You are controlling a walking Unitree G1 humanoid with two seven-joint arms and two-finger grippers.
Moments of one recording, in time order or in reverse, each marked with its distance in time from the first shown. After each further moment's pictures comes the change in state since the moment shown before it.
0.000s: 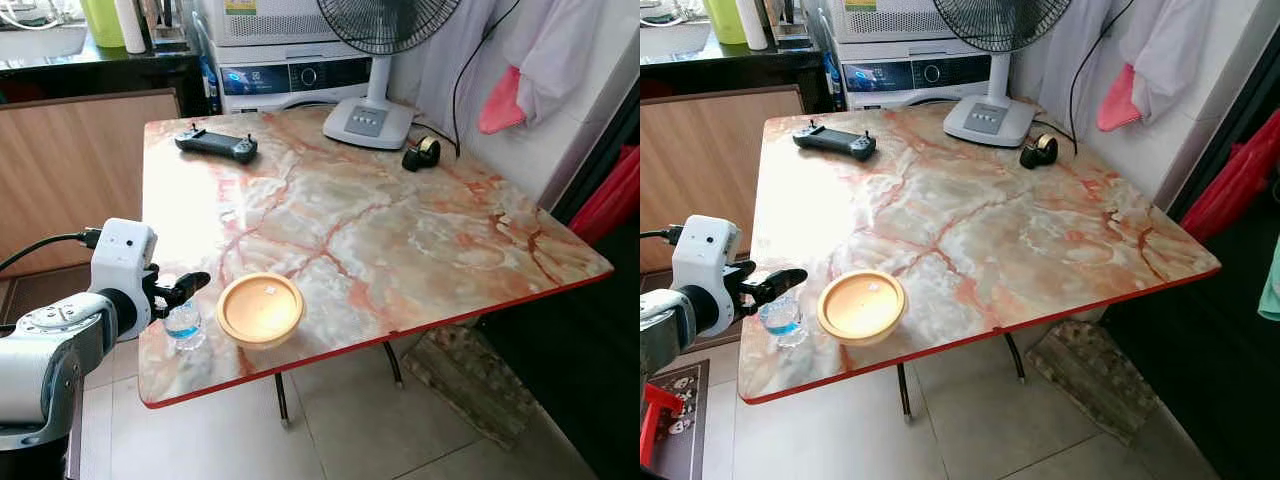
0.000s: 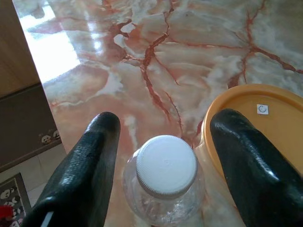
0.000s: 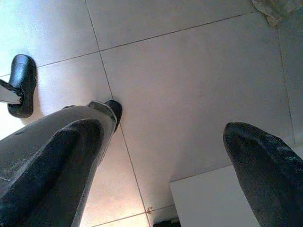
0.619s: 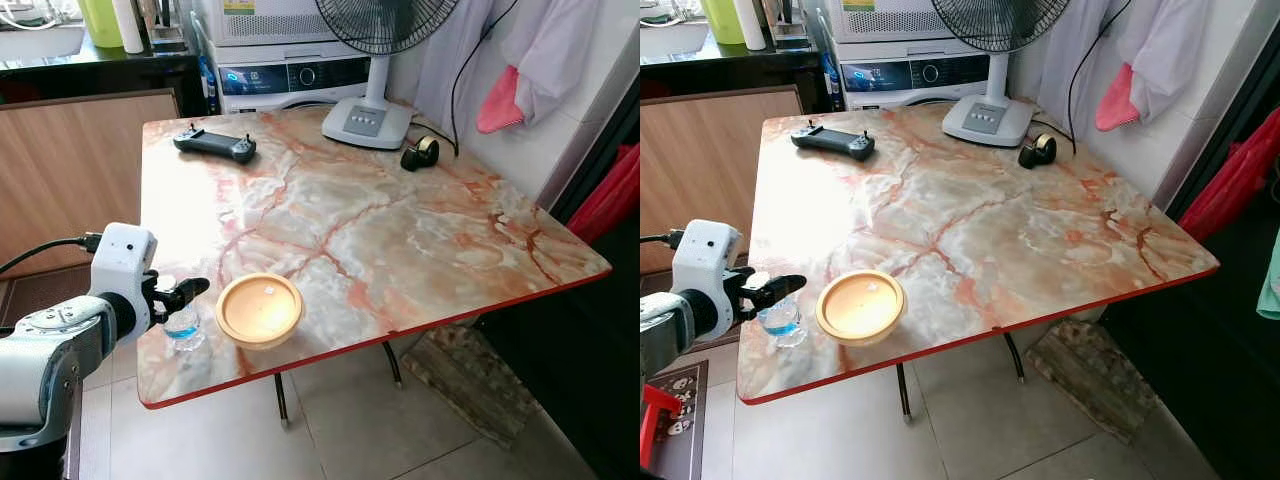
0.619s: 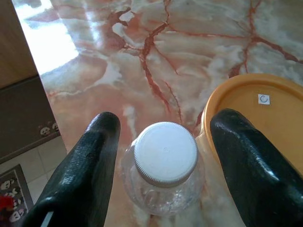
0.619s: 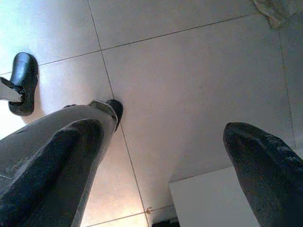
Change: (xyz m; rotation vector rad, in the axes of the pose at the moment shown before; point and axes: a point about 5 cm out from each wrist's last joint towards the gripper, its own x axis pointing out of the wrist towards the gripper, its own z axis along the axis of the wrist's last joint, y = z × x) left arm -0.002 0.000 -0.004 -0.006 0.038 0.000; right arm 0.000 0.001 0.001 -0.016 0.001 0.009
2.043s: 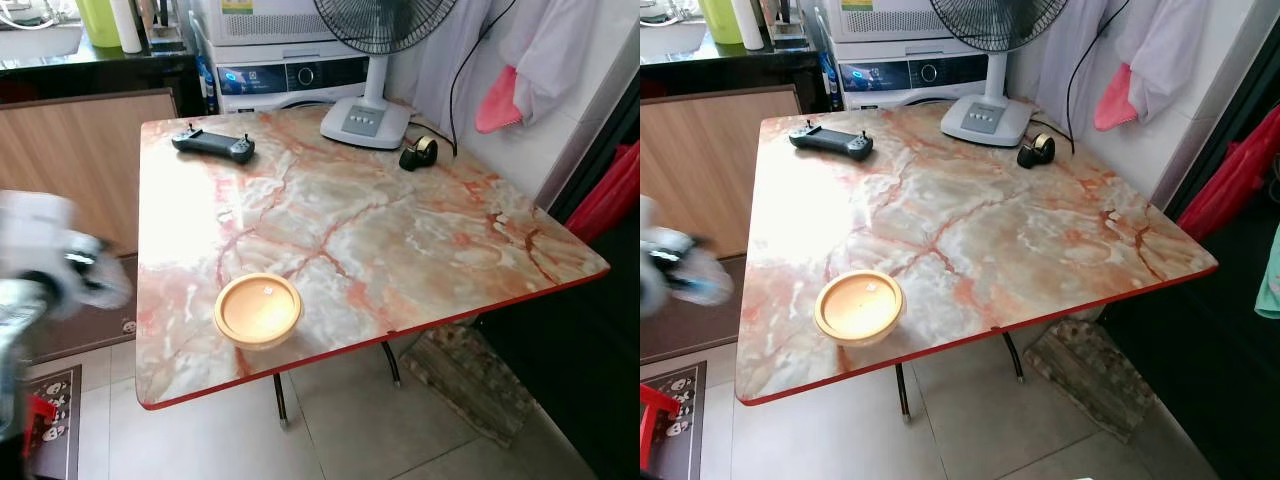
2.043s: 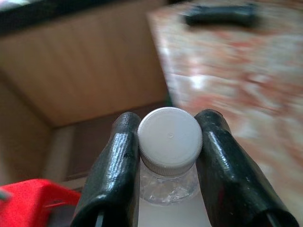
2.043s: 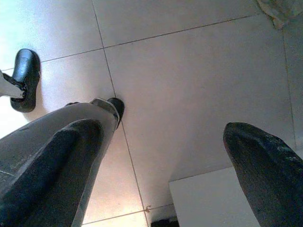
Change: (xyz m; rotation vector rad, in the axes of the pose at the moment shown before) left arm -0.034 0.068 0.021 0.042 -0.197 0.504; right arm 0.001 0.001 0.002 -0.019 0.007 0.013
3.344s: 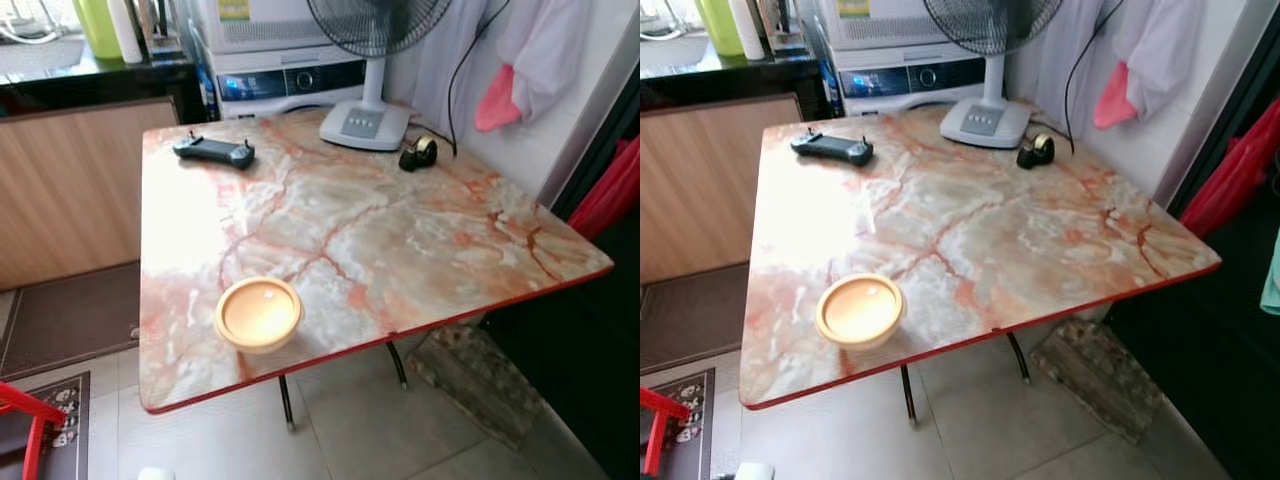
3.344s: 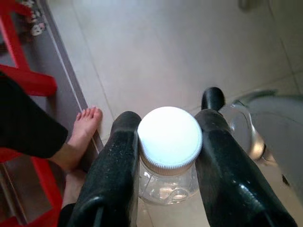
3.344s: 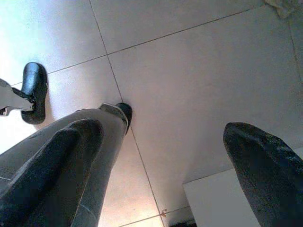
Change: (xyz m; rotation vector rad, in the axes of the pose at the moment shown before) left arm -0.080 -0.097 -0.323 0.093 0.778 -0.215; right arm -0.001 0.002 -0.008 0.079 -0.009 -0.020
